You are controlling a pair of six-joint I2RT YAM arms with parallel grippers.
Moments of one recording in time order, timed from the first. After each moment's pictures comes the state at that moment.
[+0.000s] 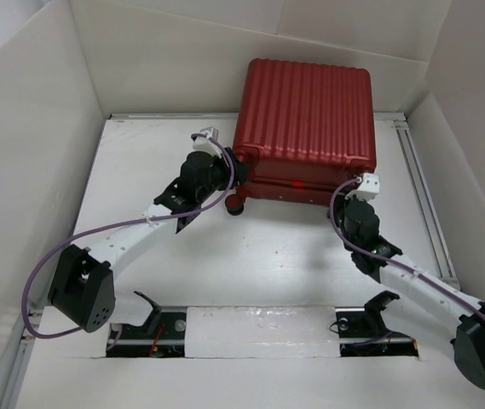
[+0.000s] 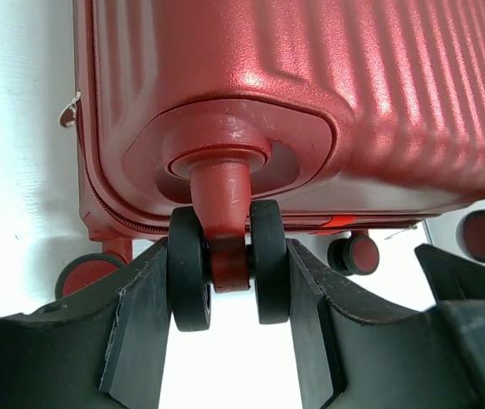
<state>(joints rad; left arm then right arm) -0.59 1.34 0.94 0.10 -0.05 -0.65 0.53 0.93 0.43 0.30 0.56 0.32</state>
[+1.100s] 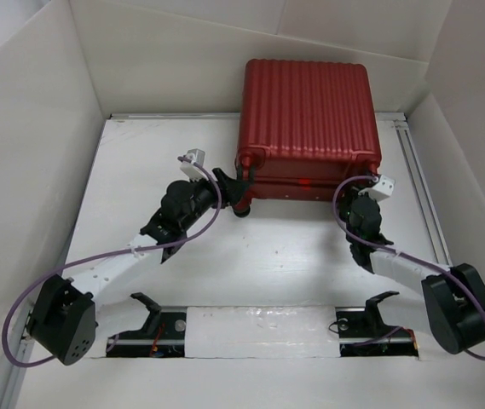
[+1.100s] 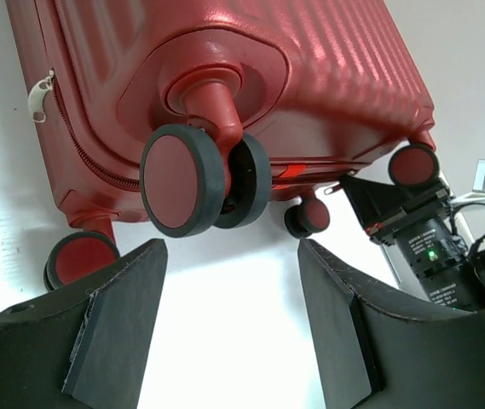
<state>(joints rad) -0.60 1.11 0.63 0.37 0.04 -0.69 0.34 1.19 0.34 0.68 0.55 0.42</state>
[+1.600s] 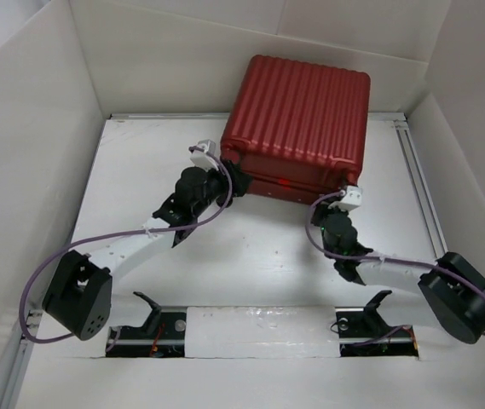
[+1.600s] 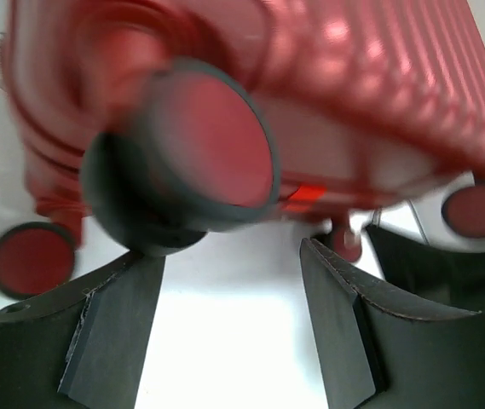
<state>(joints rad) -0.60 1.27 0.73 0.33 0.00 -0.64 0.61 1.23 0.29 0.79 0.66 0.40</state>
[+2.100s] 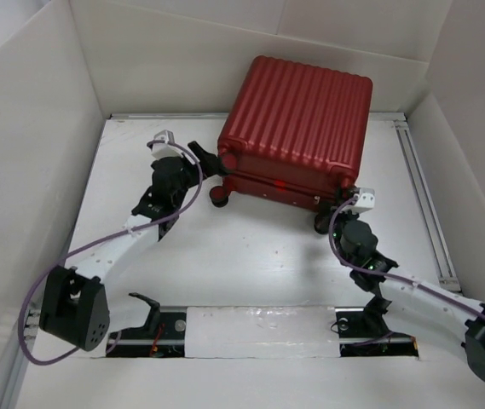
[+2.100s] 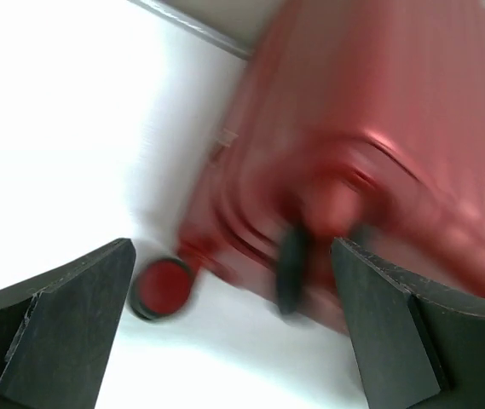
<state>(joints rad) -0.45 1.18 0.77 0.17 -0.25 -0.66 0.70 0.90 0.29 0.50 0.62 0.38</state>
